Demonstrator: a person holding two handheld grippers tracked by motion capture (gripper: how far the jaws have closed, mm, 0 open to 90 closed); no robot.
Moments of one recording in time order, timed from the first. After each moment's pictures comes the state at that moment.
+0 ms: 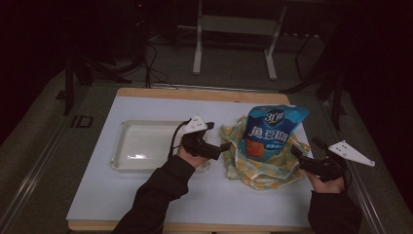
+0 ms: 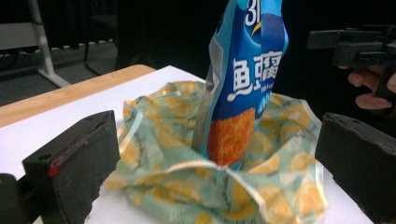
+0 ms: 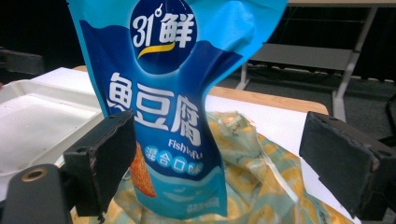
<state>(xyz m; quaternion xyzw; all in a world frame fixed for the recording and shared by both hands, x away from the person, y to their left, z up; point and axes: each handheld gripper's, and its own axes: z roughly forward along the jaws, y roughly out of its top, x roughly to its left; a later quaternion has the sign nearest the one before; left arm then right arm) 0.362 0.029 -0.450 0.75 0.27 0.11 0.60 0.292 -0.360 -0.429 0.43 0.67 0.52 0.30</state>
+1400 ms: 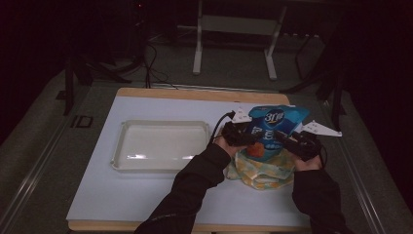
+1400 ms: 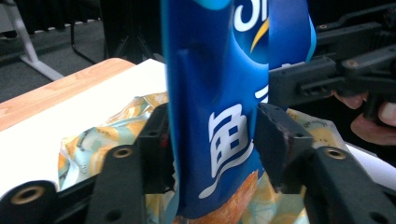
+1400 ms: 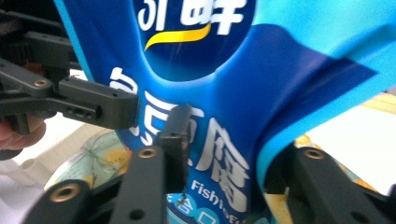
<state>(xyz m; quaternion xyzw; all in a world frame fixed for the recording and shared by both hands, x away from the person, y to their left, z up) 0.398 -0.077 -0.446 0.79 0.26 0.10 0.55 0.355 -0.322 -0.436 0.42 0.73 0.49 0.23</state>
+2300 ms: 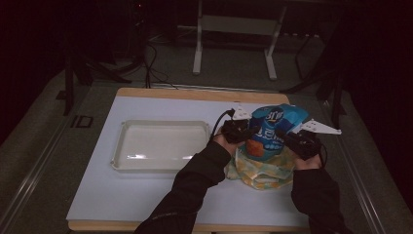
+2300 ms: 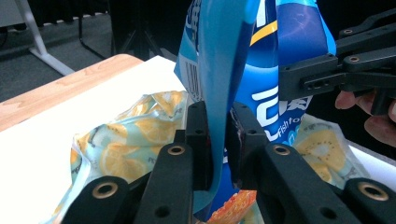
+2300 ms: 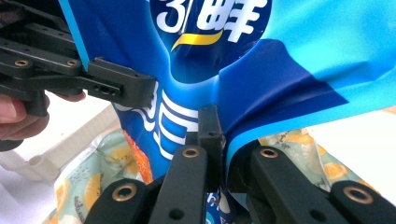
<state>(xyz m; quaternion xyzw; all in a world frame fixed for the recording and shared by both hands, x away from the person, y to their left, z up) 0.399 -0.075 -0.434 0.79 0.27 0.10 0.54 0.354 -0.317 -0.427 0.41 0.74 0.48 0.22</state>
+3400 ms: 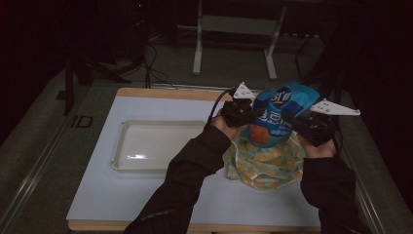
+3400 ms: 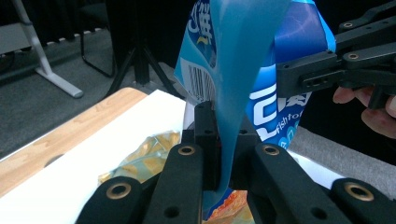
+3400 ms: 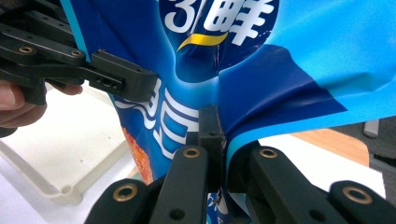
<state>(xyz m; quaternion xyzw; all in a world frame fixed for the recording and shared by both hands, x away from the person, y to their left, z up) 0.390 -0.059 -0.346 0.79 0.25 0.11 0.54 0.343 -0.303 -0.340 0.39 0.75 0.48 0.26</state>
